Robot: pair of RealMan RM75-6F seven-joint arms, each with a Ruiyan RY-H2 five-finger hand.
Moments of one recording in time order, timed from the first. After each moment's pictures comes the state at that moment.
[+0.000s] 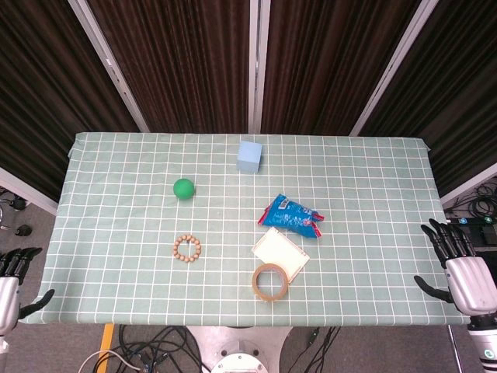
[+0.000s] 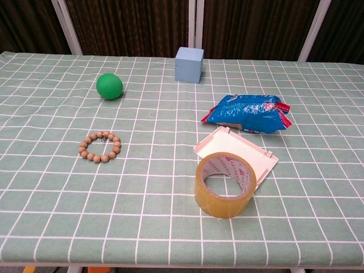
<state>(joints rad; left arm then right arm) 0.01 -1.17 0.06 -1.58 1.50 1.68 0.03 0.11 -1.02 0.00 -1.59 -1.62 1.52 0.16</state>
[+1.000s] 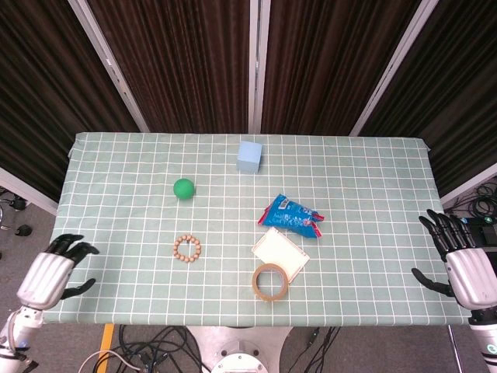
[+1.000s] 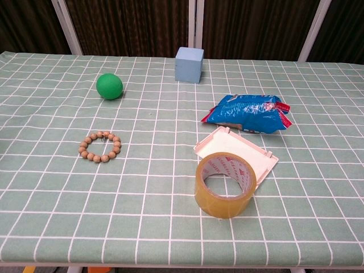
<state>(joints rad) -0.18 -1.15 0.04 -1.54 1.73 1.46 -0.01 0.13 -0.97 0.03 -1.64 -1.66 1.53 0.18</state>
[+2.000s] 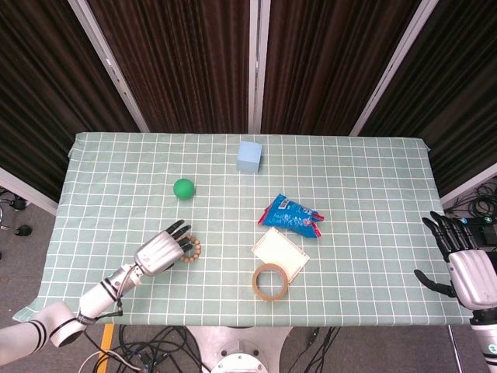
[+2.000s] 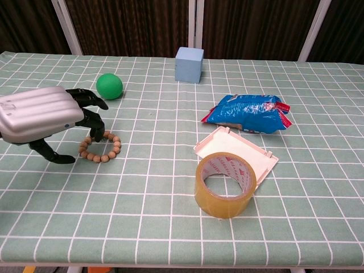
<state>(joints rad) -0.59 -1.54 0.01 -1.19 1.83 1.07 0.20 0.13 -0.97 0.03 -1.63 -1.63 1.50 0.21</state>
